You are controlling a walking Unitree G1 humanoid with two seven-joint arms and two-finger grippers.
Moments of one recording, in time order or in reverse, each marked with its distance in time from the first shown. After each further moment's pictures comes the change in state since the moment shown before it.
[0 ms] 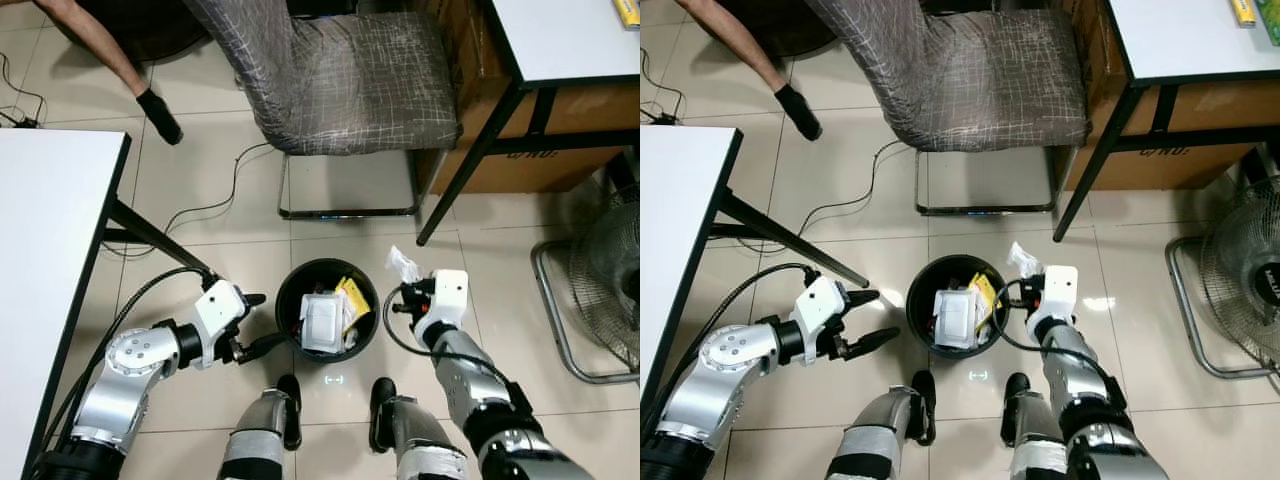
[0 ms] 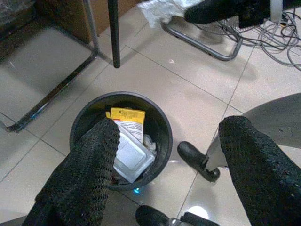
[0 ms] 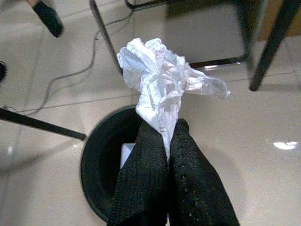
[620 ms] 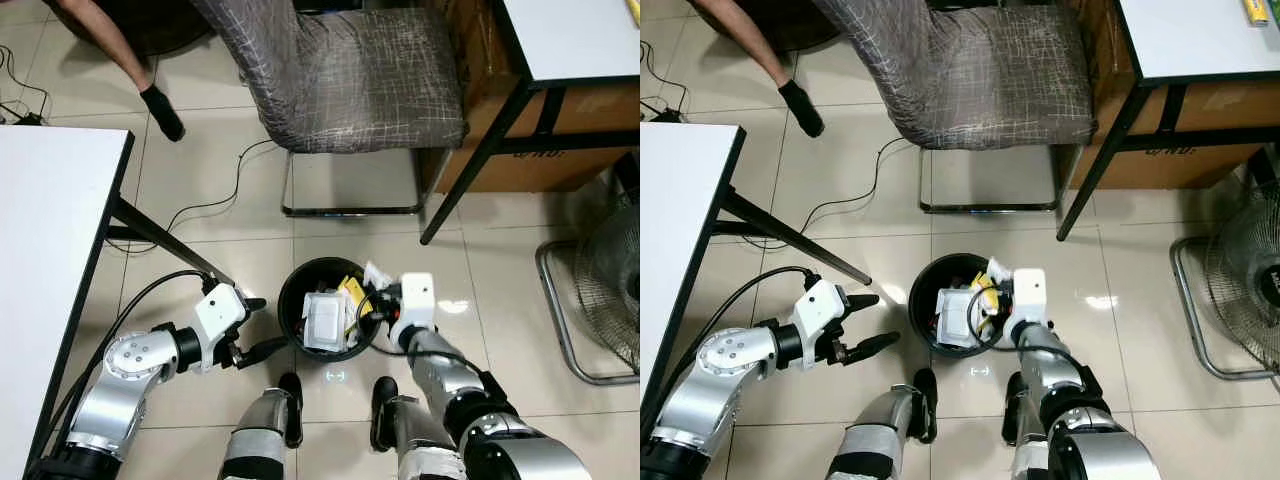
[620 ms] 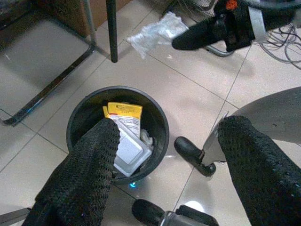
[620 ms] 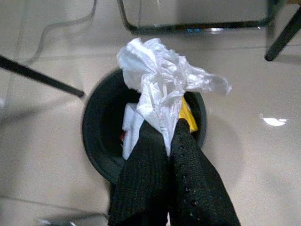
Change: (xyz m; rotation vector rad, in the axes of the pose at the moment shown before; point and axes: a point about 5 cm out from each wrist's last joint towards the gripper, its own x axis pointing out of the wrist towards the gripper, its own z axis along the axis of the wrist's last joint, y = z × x) left arm -0.002 -0.005 0.000 -0.005 0.014 -0.011; right arm 0.006 0.027 -0.025 -0.123 0.185 -0.002
